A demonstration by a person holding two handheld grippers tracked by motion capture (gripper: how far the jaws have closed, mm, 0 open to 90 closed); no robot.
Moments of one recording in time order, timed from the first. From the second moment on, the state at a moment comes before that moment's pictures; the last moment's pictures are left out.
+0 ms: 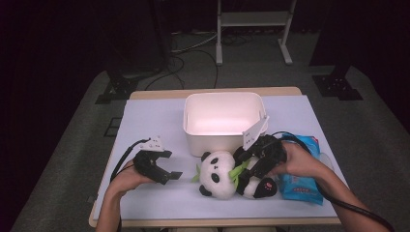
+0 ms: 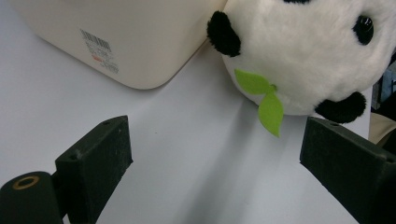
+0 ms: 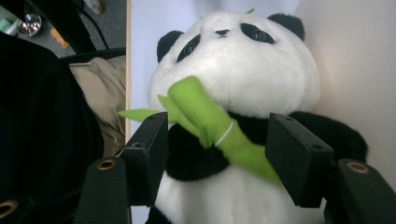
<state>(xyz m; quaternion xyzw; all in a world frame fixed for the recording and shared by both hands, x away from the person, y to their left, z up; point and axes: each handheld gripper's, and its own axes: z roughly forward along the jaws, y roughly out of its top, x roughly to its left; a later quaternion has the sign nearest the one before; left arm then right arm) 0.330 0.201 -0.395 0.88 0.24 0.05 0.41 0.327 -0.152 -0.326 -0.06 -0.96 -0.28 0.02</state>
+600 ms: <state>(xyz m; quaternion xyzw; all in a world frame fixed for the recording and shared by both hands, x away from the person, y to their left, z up) 0.330 0.203 -0.394 0.88 0.24 0.05 0.41 0.337 -0.138 -0.338 -0.06 -0.96 -0.25 0.02</state>
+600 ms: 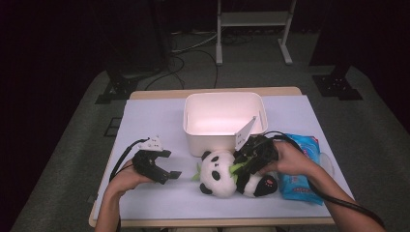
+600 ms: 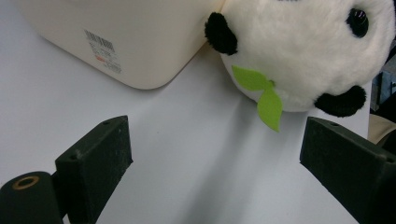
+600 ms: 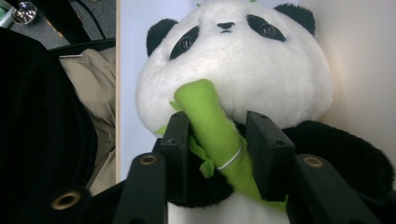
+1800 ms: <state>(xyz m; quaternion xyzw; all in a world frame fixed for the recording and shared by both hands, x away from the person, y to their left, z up) 0.334 0.213 -0.401 0.87 0.26 0.04 0.41 0.342 -0.131 -0.320 -0.04 -0.96 -0.27 0.03</state>
